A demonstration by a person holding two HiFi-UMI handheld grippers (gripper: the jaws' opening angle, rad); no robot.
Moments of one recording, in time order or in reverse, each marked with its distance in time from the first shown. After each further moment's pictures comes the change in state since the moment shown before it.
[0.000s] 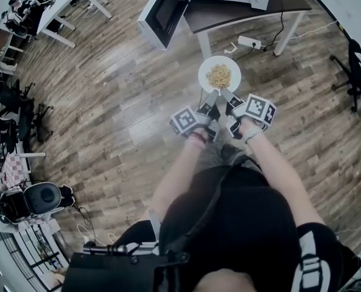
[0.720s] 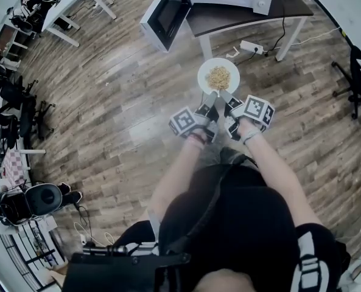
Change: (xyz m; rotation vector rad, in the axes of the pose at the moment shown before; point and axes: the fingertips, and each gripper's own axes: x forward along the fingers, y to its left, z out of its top) left arm 0.000 -0.003 0.002 0.010 -0.028 -0.008; right arm 0.001 0.002 0.002 0.014 0.013 0.018
